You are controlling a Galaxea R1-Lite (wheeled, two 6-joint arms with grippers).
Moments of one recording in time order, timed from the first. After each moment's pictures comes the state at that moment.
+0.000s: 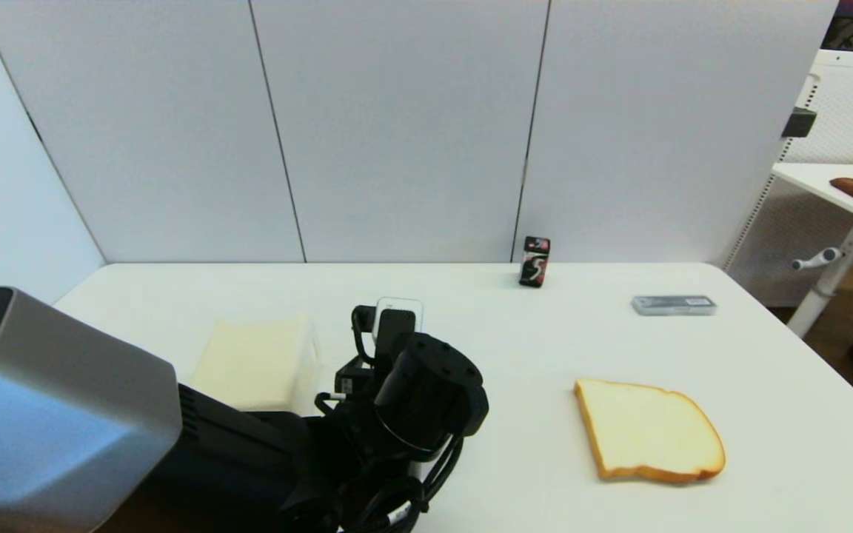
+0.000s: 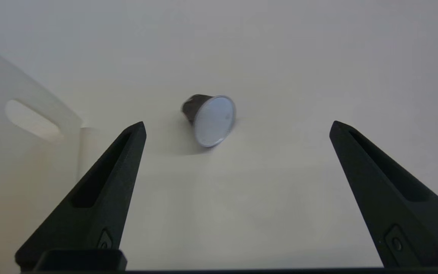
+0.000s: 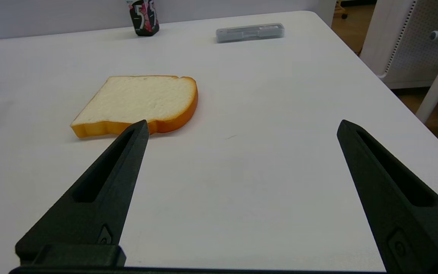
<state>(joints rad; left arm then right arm) -0.99 1.98 -0.90 -0.50 0.81 -0.39 0.00 0.00 0.00 0.00 -0.04 0.07</state>
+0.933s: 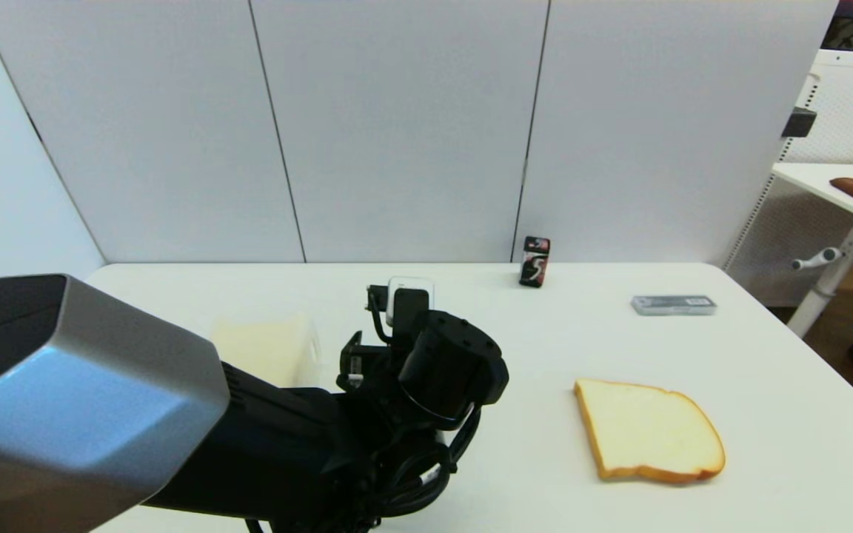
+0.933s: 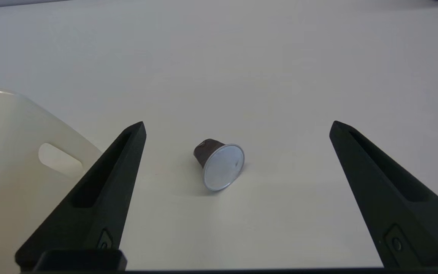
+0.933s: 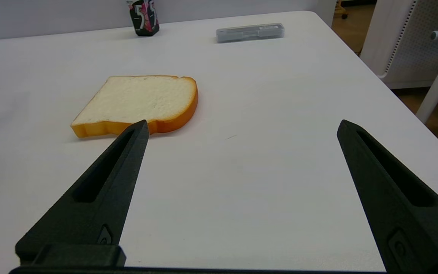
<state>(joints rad) -0.97 2.03 -1.02 -0.48 0.93 -0.33 0.00 0.00 0.00 0.00 -0.04 0.07</state>
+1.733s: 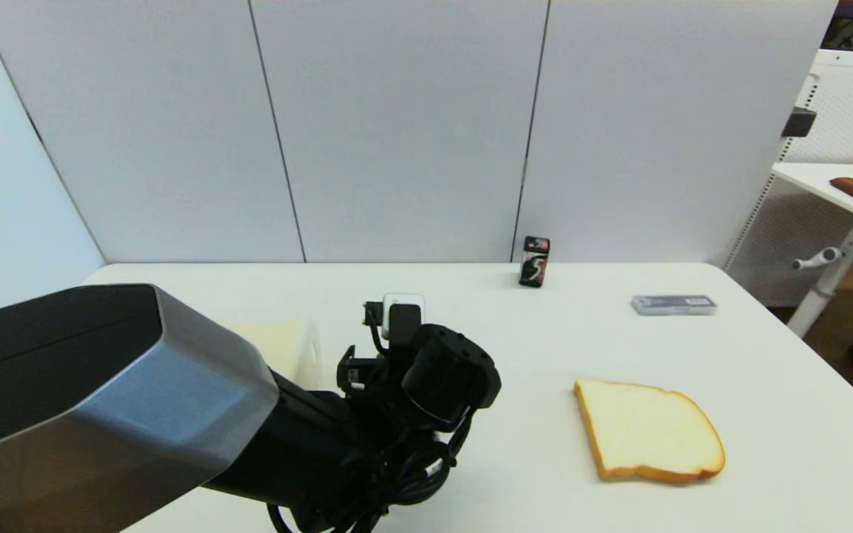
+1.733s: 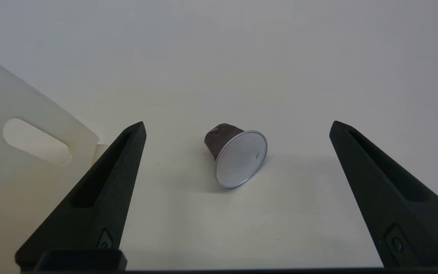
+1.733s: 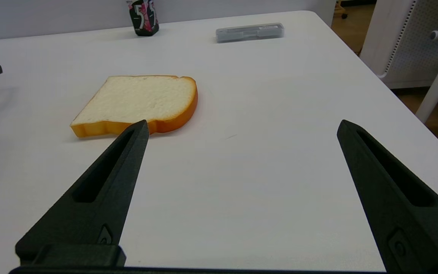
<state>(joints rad) -0.94 2.11 -1.02 -0.47 0.94 -0.39 0.00 0.00 0.00 0.00 -0.04 0.07</state>
